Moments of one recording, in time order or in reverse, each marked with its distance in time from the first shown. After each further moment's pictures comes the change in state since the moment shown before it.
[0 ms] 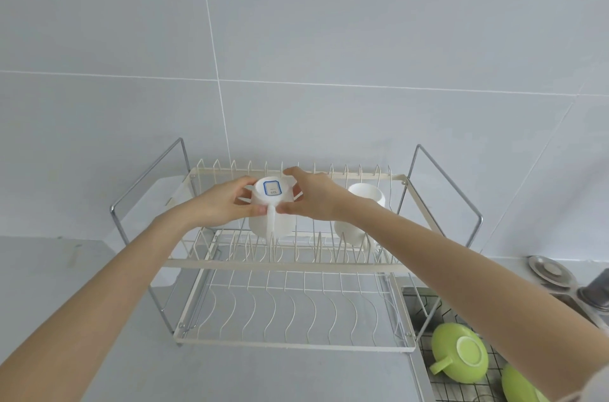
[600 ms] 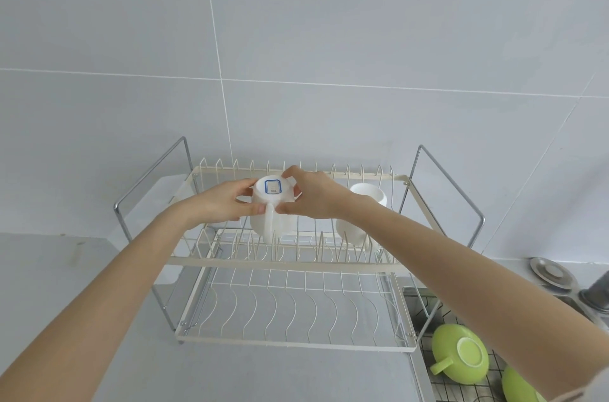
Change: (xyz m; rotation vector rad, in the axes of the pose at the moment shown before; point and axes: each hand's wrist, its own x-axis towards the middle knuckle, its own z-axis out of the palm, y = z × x) left_hand -0.003 0.004 -0.003 0.027 -0.065 -0.062; right_hand 0.003 -0.005 0.000 -0.076 -0.006 0.019
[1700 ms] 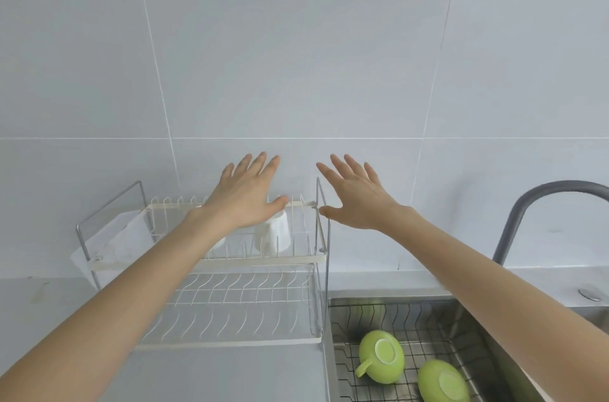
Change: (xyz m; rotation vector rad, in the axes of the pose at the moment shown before) left_hand -0.086 0.208 0.092 0.795 0.428 0.187; right_hand -0.213 0.079 -0.116 -0.443 0.325 0.029
